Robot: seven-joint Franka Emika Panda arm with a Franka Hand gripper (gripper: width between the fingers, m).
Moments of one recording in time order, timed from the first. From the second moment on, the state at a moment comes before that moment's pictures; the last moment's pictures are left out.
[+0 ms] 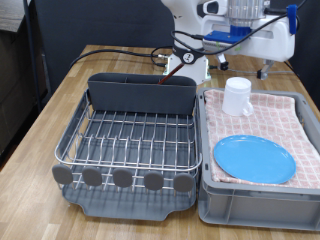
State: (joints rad) arm 0.69 -0.17 -0.47 -2.46 -0.05 2.49 1.75
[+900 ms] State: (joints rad) arm 0.75 -0.02 -0.47 -2.52 0.48 2.84 1.34
